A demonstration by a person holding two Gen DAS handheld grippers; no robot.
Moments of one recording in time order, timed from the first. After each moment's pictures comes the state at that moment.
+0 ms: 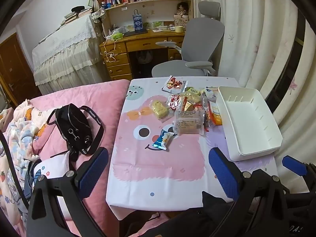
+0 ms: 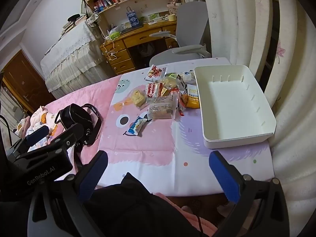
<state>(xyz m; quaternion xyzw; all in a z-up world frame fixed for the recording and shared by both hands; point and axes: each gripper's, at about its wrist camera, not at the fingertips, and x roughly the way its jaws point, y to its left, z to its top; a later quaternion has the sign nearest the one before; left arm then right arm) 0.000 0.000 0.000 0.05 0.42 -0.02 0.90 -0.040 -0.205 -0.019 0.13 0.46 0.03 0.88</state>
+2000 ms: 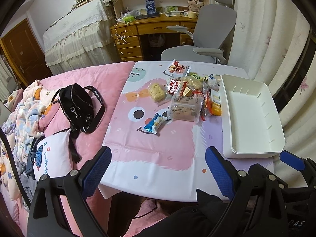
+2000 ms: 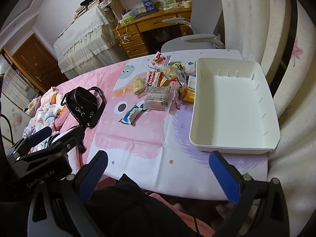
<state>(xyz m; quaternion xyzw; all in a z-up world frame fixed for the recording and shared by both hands) -0.005 -0.063 -0.018 0.03 0.48 0.04 0.88 -0.009 -0.269 -0.037 0.11 0.51 0.11 0.85</state>
